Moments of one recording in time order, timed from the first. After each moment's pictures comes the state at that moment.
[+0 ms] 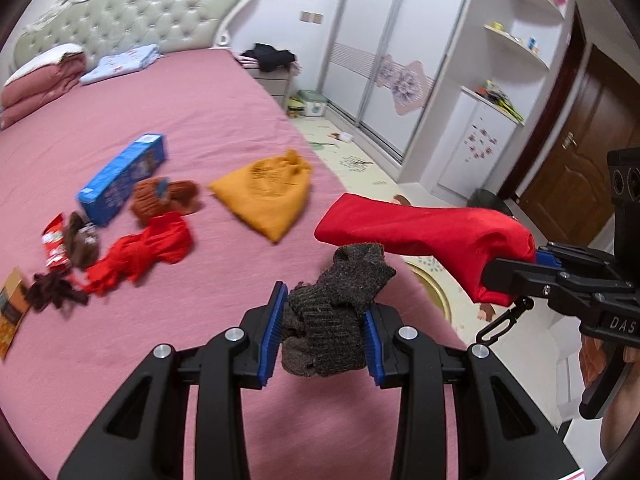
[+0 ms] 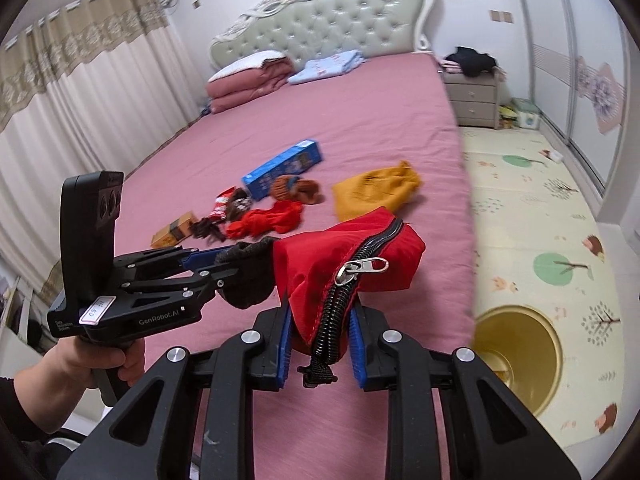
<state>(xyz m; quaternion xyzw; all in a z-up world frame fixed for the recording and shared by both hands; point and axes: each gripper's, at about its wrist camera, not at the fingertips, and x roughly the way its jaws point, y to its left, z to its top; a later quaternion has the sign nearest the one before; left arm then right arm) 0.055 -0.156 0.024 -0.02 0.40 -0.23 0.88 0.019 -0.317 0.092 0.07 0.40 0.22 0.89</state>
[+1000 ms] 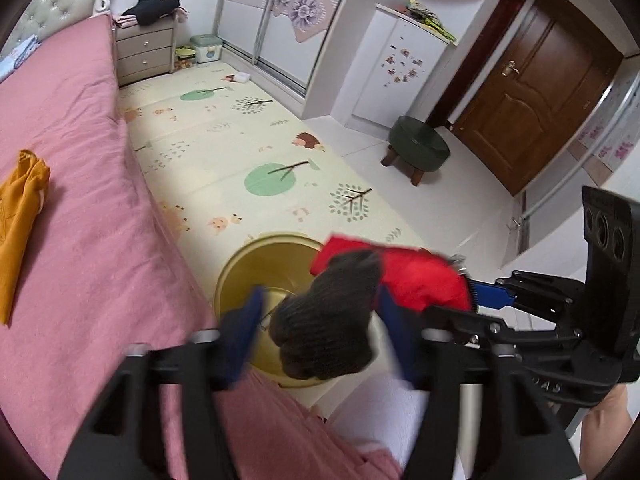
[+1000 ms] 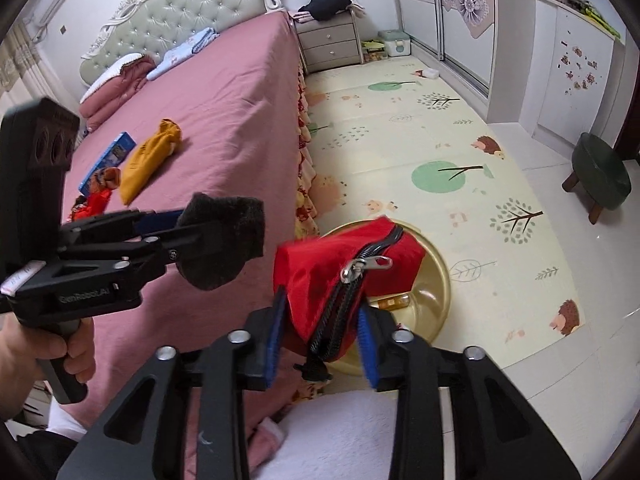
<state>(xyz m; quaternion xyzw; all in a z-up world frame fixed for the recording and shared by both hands) 0.118 -0.393 -0.044 0.02 0.48 -0.37 0.80 0.024 -0.510 -0.003 0.11 0.48 0.02 0.87</state>
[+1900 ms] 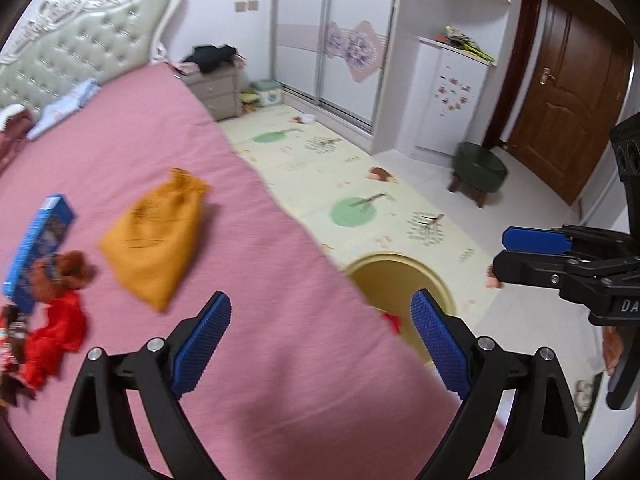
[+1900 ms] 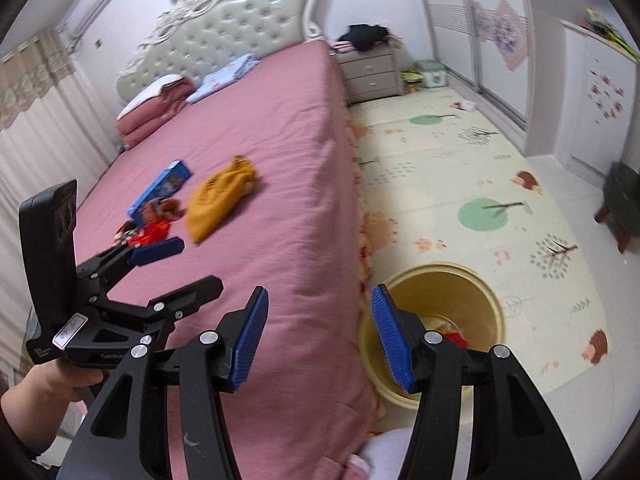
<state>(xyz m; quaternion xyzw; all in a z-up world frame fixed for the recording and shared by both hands) 0.106 -0.275 -0.005 0.09 0.40 -0.27 0.87 0.049 -0.419 0.045 0.12 0.43 0.11 0.89</state>
